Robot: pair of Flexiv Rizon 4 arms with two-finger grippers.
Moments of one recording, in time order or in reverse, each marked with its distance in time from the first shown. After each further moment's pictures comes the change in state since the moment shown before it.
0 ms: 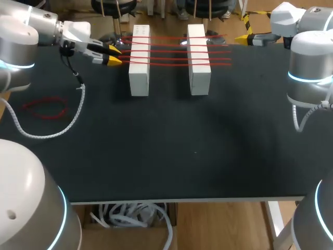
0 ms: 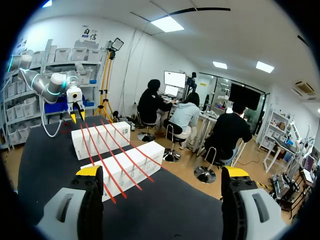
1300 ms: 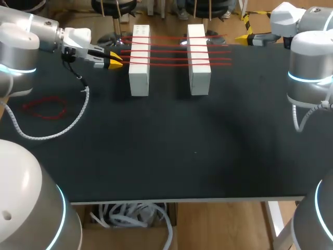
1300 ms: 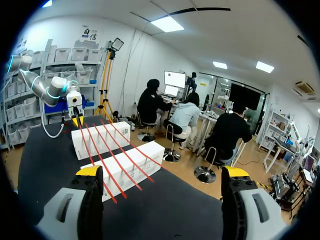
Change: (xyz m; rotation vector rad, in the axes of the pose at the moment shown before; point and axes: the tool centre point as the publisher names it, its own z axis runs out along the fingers) left arm 0.004 0.016 0.008 0.033 0.015 0.006; right arm 0.000 0.000 0.000 0.000 0.000 0.000
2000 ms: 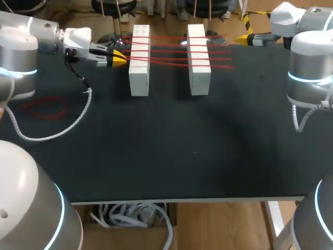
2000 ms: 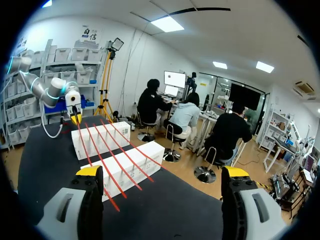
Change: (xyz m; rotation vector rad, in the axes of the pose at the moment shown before) left arm 0.012 -0.032 0.007 0.140 0.019 0.047; right arm 0.000 0.000 0.000 0.000 0.000 0.000
